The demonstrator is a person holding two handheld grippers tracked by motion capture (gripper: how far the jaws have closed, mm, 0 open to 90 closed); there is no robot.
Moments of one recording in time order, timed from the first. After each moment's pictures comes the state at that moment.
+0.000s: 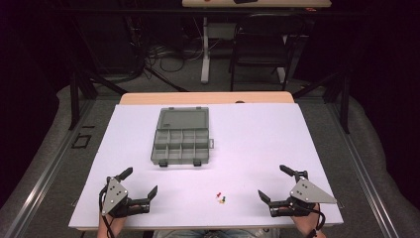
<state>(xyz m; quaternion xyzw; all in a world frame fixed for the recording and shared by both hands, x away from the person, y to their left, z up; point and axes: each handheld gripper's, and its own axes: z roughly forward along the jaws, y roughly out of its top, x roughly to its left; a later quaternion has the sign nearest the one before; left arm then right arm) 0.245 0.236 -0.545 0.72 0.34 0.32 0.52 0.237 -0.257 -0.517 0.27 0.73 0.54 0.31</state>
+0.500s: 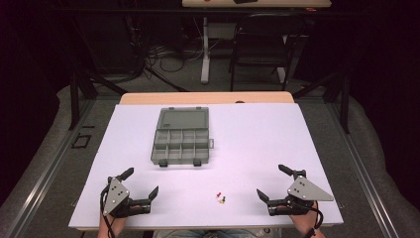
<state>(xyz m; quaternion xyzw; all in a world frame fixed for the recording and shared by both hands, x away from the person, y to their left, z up) 0.245 0.234 -0.545 0.72 0.34 0.32 0.52 0.241 -0.253 -0.516 0.28 0.74 0.53 0.30</state>
